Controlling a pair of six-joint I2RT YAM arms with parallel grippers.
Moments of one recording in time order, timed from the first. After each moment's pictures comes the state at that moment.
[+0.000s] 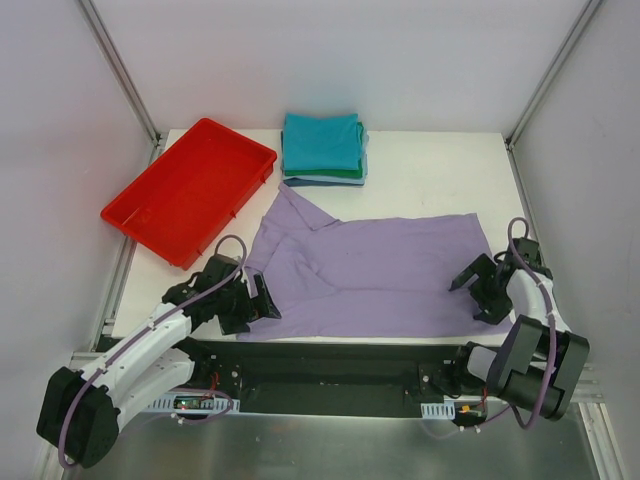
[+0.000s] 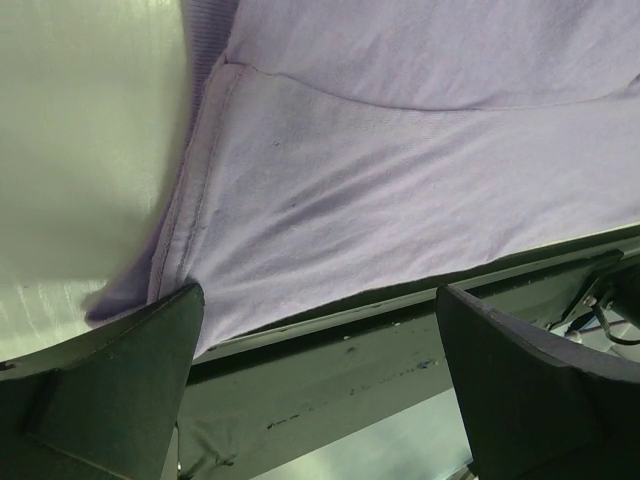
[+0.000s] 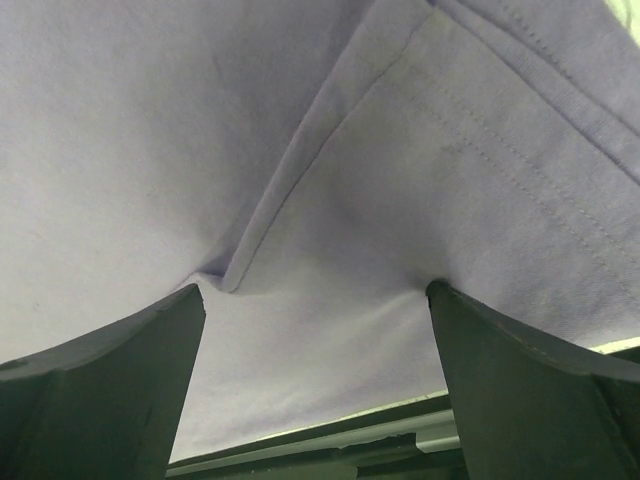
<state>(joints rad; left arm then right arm) -0.47 0.81 0.38 -0.64 0.29 -0.85 -0.37 1.18 0.59 -0.72 -0.15 0.46</state>
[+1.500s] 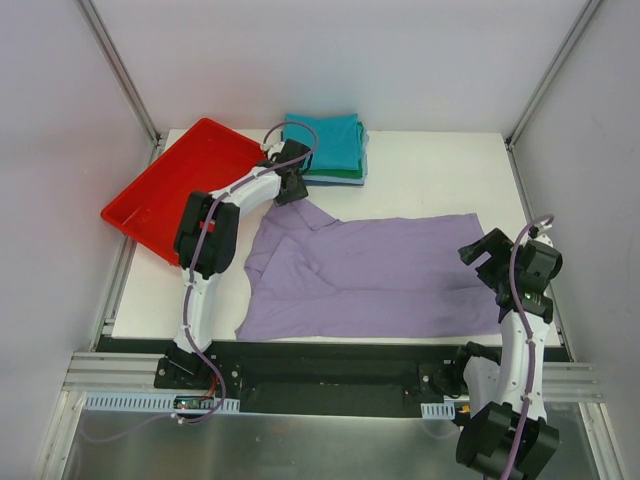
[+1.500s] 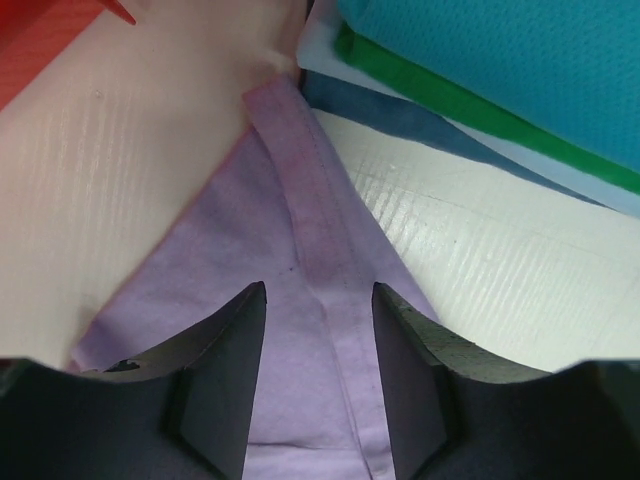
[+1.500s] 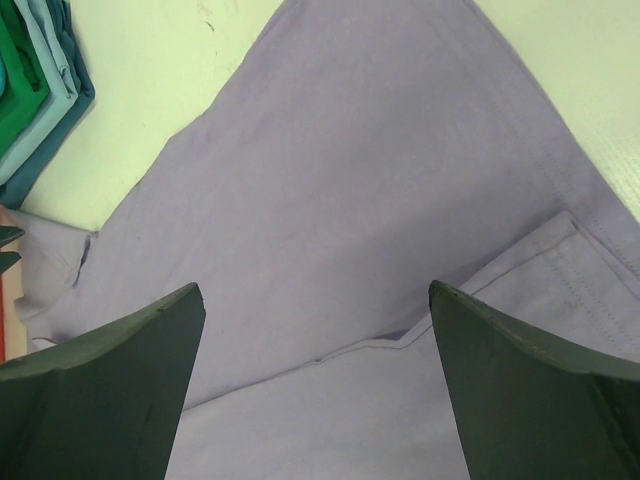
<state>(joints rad) -0.44 2.17 1.70 -0.54 -0.28 -0.73 -0.38 0.75 0.53 -0.45 -0.31 0.47</state>
